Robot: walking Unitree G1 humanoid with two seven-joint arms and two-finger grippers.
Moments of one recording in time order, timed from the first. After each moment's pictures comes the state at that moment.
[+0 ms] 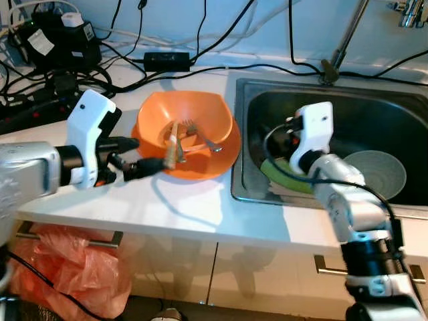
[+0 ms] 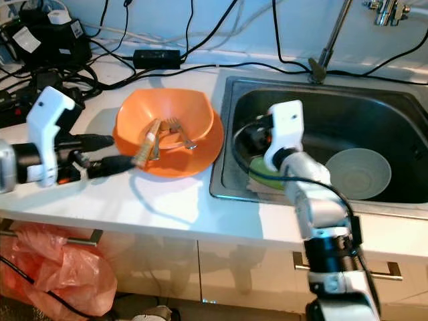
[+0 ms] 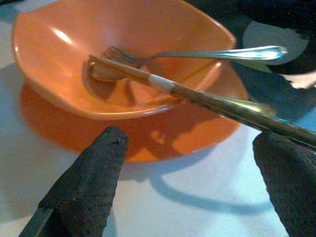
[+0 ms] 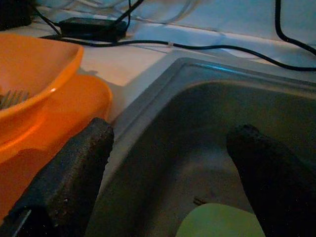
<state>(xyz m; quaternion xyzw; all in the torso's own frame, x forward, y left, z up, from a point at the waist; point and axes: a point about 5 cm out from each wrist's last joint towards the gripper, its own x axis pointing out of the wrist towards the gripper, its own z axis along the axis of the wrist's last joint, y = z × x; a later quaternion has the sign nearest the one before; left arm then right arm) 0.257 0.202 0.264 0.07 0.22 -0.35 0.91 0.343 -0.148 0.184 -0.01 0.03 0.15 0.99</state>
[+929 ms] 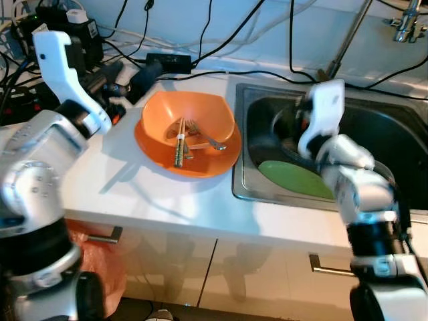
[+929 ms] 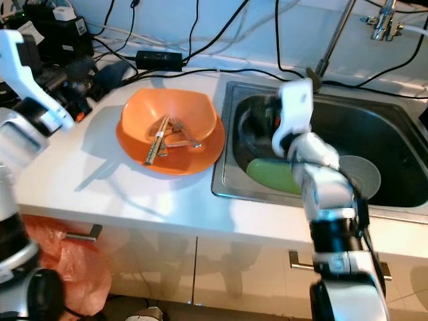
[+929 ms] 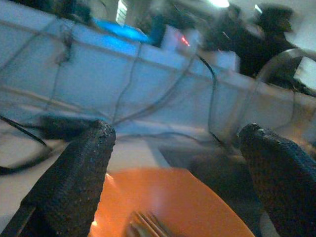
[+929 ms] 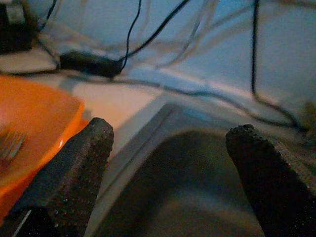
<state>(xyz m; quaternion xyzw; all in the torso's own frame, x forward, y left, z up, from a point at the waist) 0.308 0.195 0.292 -0.11 -0.10 -0.19 0.97 0.359 -0.159 0.215 -0.02 -0.03 0.14 0.99</state>
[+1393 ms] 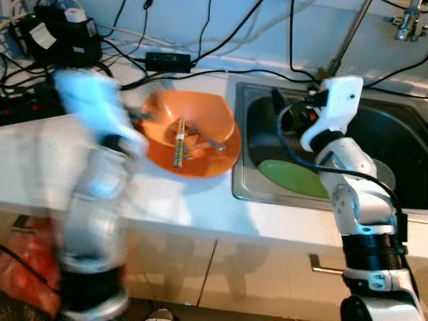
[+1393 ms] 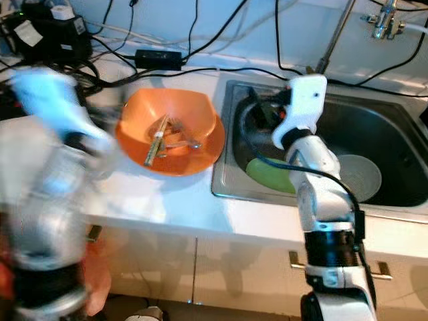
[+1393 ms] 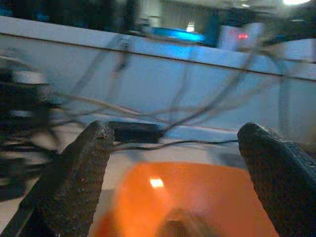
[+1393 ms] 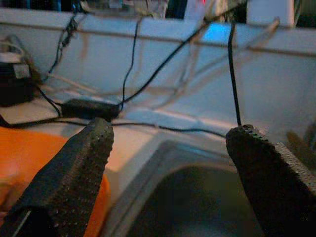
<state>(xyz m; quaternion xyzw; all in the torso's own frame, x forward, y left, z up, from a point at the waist) 0.296 0.145 0.248 -0.03 -0.15 -0.04 0.99 0.341 -0.145 0.230 0.02 -0.11 0.13 0.98</state>
